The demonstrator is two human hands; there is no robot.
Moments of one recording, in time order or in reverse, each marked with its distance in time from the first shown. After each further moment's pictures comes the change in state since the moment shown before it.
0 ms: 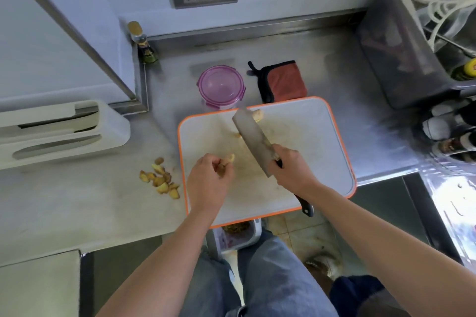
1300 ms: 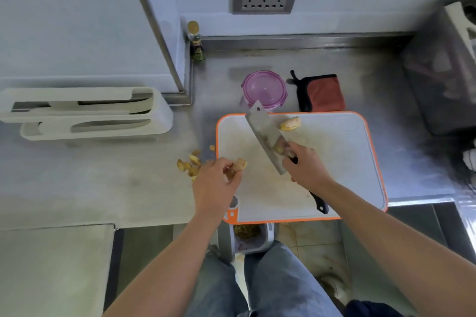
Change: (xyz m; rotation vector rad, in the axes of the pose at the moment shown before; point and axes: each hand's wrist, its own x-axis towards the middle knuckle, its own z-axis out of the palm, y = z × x) left_hand -0.010 -0.040 -0.043 0.023 0.053 0.041; right_hand 0.014 -0.044 0.016 0.025 -0.022 -0.001
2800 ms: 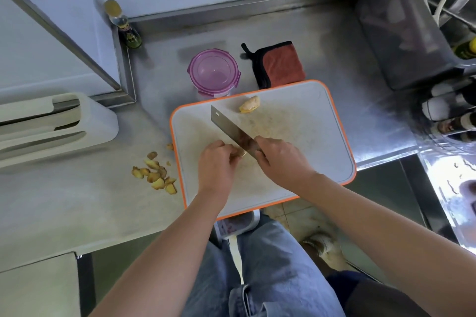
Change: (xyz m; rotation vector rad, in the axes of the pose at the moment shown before) left_hand 0.025 0.054 0.057 0.049 -0.184 0.228; right_hand -0.016 0.018 -0.008 -0.415 -0.041 -0.127
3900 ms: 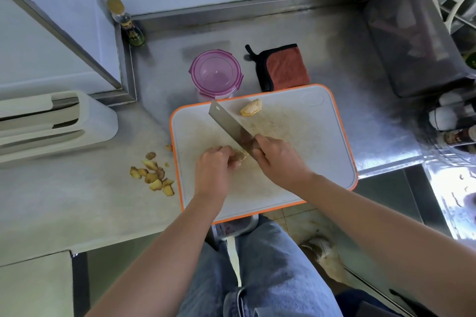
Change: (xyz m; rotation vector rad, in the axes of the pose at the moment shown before) left_hand 0.002 -0.003 0.003 0.066 -0.021 -0.013; right_hand 0.014 0.009 0.002 0.108 0.030 -0.053
